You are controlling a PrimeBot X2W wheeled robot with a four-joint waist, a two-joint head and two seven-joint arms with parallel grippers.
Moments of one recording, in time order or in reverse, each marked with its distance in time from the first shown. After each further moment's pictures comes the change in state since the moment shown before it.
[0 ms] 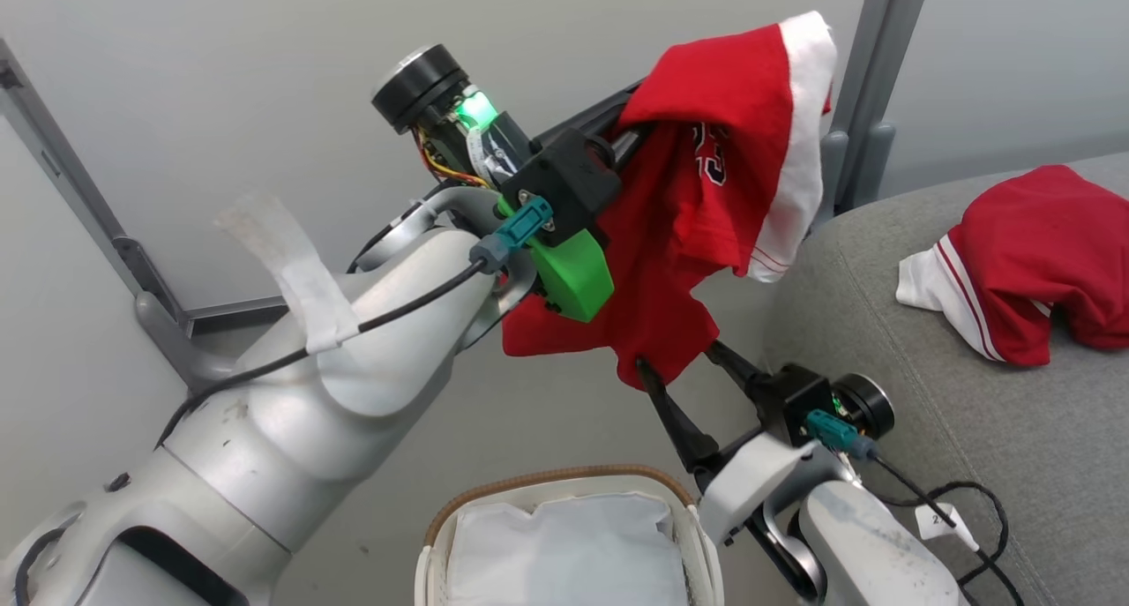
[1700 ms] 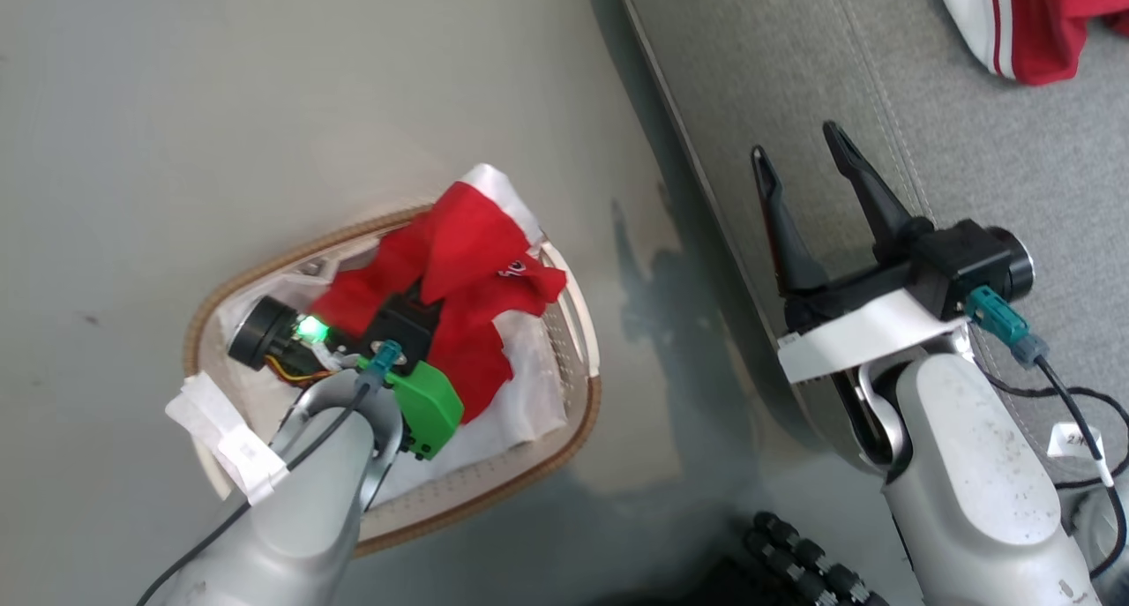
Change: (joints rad) left arm 0.402 -0.007 0.380 0.276 0.212 0.057 0.000; right arm -0.112 0.000 -0.269 -0.251 -0.038 0.000 0.000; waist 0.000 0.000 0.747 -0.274
